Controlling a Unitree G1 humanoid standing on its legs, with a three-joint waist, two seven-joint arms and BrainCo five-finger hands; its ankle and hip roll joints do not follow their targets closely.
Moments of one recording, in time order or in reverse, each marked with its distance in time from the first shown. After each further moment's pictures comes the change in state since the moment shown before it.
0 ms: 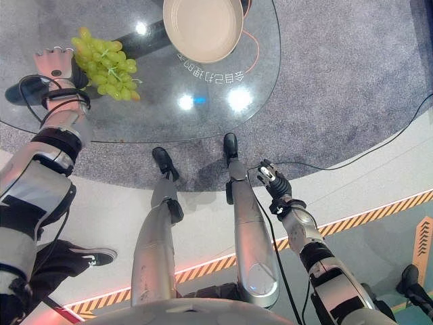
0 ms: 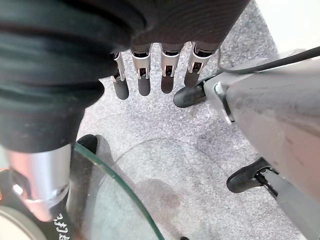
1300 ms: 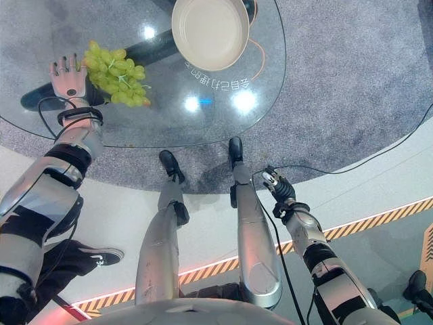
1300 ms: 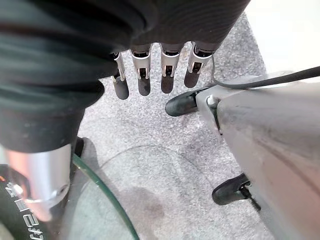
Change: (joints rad) left arm 0.098 -0.032 0.058 -0.030 -0.027 0.002 0.114; right arm -0.002 -0.015 0.000 0.051 -0.048 0.005 -0.025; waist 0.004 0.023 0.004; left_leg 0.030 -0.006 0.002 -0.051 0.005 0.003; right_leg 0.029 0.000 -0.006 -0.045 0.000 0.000
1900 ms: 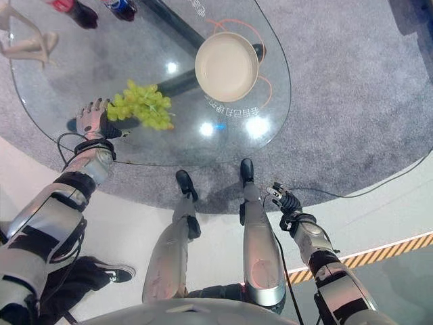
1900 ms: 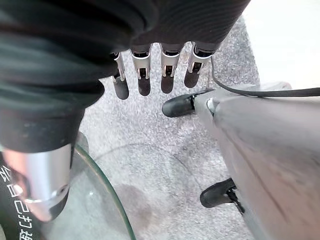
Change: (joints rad) left arm 0.165 -0.034 0.038 0.002 -0.157 -0.227 -0.058; right arm 0.013 -0.004 -0.034 0.120 -0.123 0.041 -0.019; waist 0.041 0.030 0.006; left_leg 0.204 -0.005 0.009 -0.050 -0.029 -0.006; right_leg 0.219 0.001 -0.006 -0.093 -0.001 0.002
